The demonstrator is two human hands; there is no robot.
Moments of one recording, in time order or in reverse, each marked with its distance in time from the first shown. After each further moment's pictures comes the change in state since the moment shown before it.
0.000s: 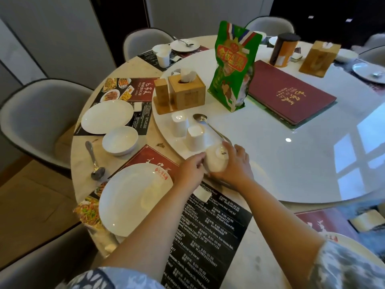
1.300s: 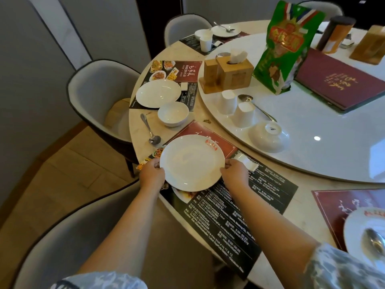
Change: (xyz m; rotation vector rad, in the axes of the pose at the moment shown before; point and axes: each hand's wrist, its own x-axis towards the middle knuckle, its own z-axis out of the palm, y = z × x) left_hand -0.112 -0.140 -0.153 -0.174 0.480 -0.476; right_hand -0.110 -0.111 0.092 0.409 -0.091 0.302
